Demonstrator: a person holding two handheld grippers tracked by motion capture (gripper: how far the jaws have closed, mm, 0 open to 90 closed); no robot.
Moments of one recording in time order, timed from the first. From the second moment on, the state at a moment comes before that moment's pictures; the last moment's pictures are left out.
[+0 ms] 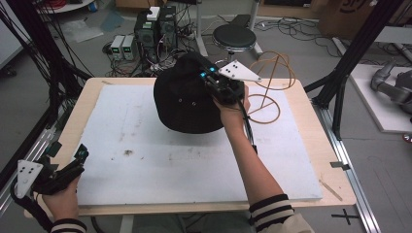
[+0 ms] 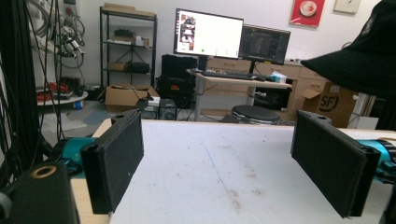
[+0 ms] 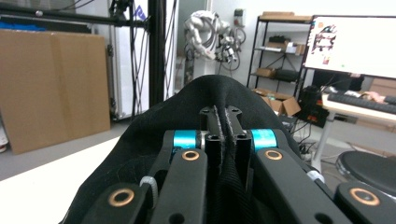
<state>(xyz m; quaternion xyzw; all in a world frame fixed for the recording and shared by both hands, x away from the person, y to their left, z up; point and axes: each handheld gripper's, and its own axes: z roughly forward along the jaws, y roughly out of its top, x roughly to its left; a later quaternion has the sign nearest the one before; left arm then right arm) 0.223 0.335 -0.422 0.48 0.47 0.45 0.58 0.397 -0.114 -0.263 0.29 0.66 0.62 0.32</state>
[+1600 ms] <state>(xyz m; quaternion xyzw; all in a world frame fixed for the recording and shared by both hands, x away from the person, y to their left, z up) 0.224 0.333 -0.423 0.49 0.46 0.45 0.58 0.394 -0.236 -0.166 0.33 0.54 0.65 0.43</state>
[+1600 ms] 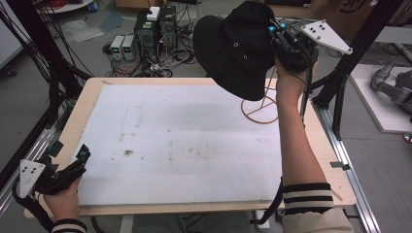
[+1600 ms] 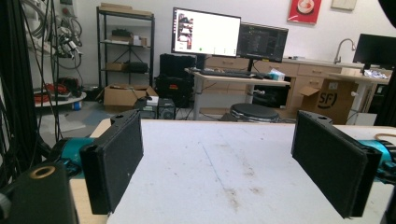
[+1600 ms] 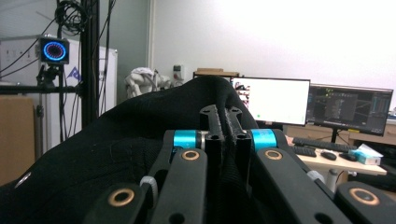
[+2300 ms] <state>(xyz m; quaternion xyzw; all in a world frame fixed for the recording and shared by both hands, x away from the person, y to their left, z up) 0.226 0.329 -0.424 0.49 0.46 0.45 0.58 0.391 -0.288 -0.153 0.36 0.52 0.61 0.47</state>
